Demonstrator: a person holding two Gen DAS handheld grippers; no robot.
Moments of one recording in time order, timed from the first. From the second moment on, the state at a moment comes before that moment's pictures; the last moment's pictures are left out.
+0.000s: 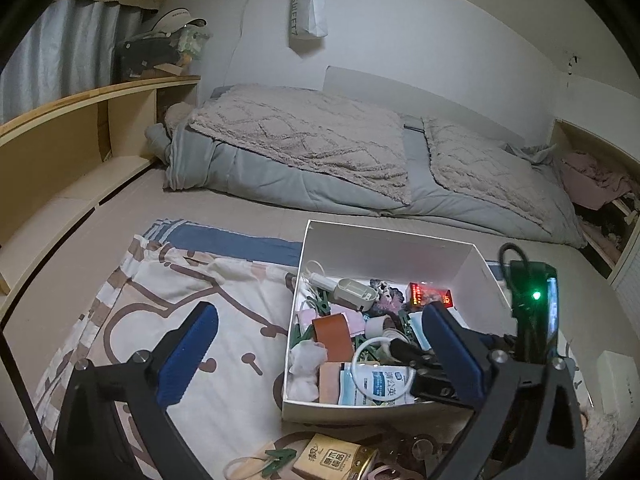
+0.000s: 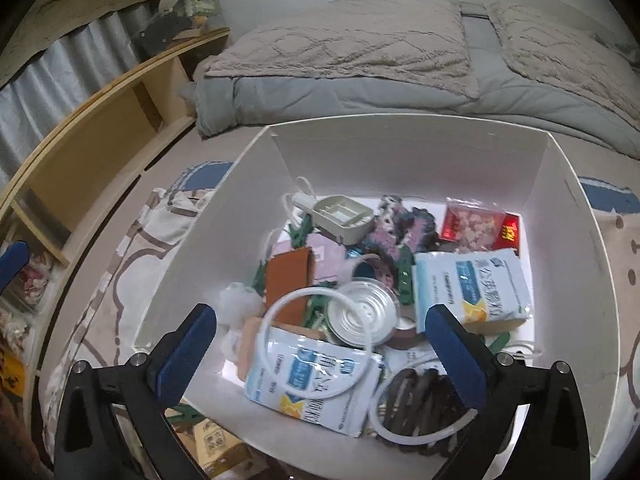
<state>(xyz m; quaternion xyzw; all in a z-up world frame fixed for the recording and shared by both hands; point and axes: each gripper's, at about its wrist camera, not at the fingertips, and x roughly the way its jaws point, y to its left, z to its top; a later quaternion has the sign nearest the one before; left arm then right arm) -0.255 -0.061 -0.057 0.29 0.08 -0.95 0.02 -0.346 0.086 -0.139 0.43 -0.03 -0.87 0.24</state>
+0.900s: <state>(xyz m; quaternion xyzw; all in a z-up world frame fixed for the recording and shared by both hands) -0.225 -0.055 -0.032 0.26 0.09 -0.96 0.02 -0.298 0.142 -0.076 0.36 -0.04 -0.91 0.20</state>
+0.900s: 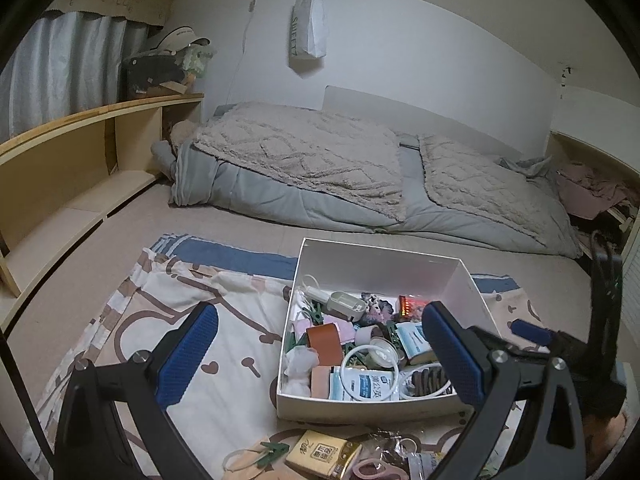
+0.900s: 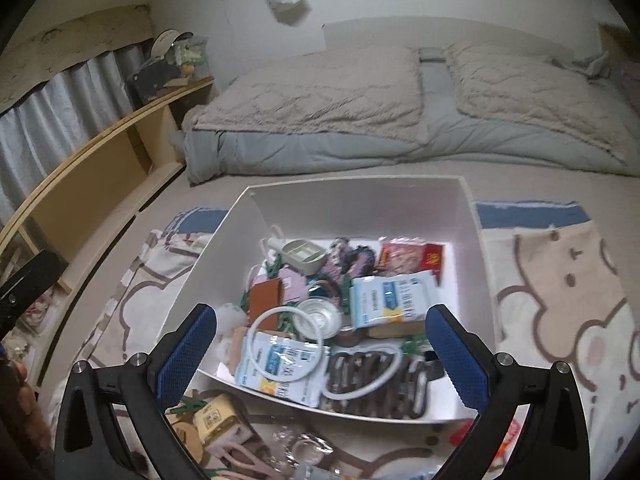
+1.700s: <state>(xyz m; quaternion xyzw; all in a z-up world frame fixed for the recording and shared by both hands) -0.179 -0.050 -0.014 0.25 0.06 -0.97 0.01 -0.222 0.178 -0.030 0.33 -0.04 -0.93 0.17</state>
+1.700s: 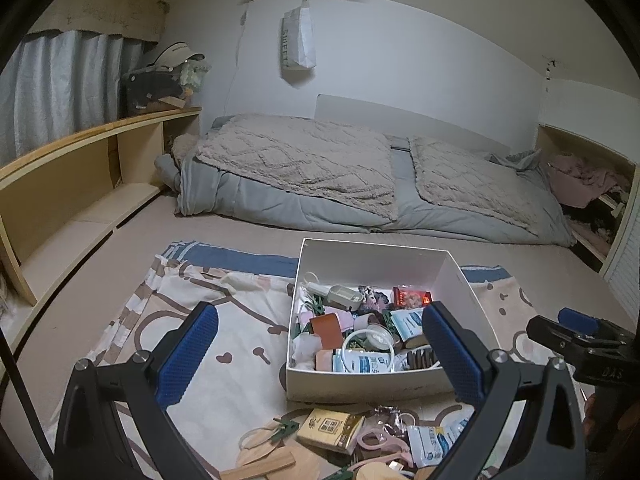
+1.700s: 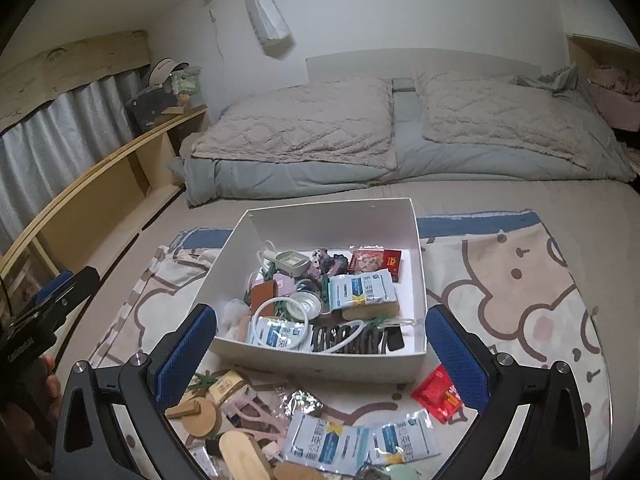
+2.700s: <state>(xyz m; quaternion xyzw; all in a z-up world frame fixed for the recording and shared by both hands) -0.144 -0.041 -0.002 0.23 0.03 -0.97 -0.01 -0.177 0.197 -0.013 0.30 -0.01 -0.94 0.16</state>
